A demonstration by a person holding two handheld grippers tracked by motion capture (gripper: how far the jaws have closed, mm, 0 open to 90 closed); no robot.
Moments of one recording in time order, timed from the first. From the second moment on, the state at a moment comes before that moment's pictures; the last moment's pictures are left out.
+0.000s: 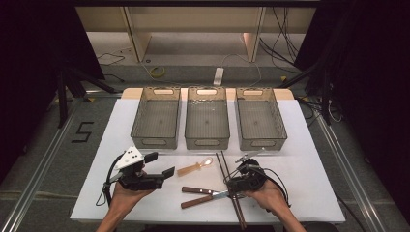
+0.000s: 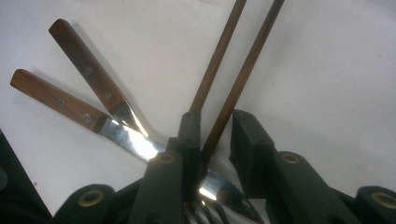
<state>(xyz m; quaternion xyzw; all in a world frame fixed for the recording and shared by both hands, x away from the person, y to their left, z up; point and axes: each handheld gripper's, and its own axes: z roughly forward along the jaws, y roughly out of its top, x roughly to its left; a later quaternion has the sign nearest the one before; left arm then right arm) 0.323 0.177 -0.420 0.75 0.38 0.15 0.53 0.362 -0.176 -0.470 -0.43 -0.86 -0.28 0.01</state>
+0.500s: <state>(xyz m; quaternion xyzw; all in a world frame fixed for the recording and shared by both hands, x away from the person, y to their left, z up) 0.323 0.177 -0.420 0.75 0.38 0.15 0.53 0.362 -0.176 -0.472 -0.44 -0.85 -0.28 0.03</state>
